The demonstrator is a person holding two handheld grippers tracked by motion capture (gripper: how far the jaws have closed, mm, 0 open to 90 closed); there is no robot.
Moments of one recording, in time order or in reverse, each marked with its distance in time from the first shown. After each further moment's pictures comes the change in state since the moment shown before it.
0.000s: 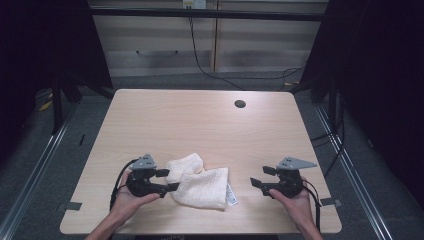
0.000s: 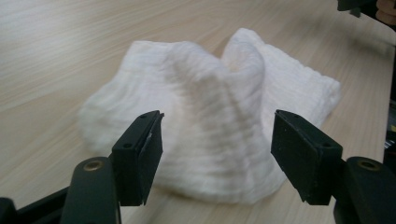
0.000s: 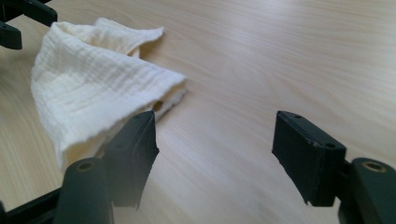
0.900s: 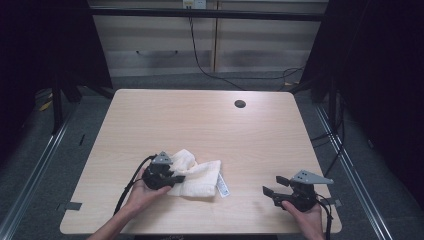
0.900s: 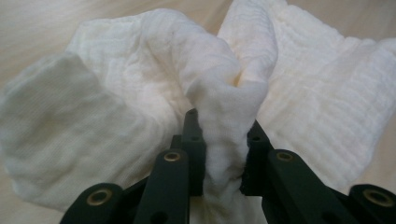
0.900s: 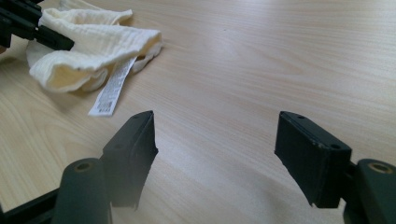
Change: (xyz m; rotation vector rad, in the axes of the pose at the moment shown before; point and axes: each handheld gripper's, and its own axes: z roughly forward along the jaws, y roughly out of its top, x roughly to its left) left arm 0.001 0.006 0.062 0.143 0.024 0.018; right arm -0.008 -0.045 -0.028 -0.053 -0.083 0.077
